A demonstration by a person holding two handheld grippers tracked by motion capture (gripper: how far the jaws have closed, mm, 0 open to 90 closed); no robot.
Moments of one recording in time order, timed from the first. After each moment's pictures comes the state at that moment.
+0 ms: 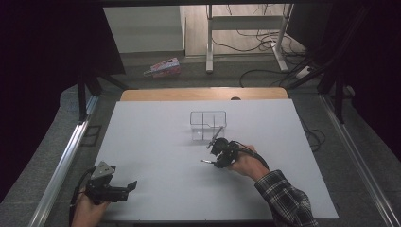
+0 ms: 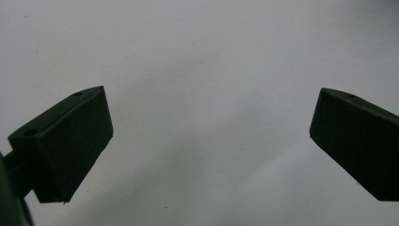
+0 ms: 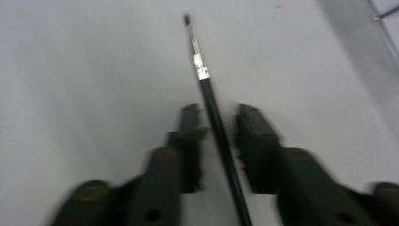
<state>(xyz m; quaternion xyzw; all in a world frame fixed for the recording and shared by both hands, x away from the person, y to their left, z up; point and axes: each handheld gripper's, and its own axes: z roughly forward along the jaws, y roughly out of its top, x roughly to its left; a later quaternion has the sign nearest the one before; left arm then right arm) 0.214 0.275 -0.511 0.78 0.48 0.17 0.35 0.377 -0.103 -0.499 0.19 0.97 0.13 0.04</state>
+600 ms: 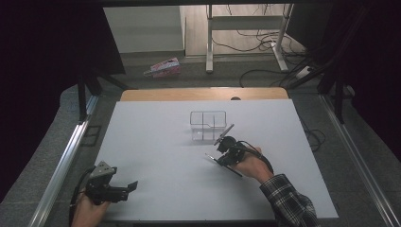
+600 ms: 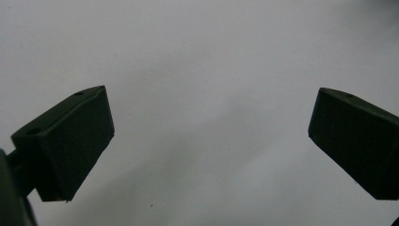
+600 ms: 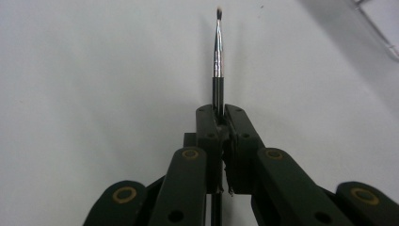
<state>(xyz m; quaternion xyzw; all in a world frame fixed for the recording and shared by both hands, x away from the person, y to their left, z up) 0.213 0.275 -0.508 0.77 0.49 0.15 0.37 0.377 -0.128 -0.493 0.25 0.95 0.20 0.01</state>
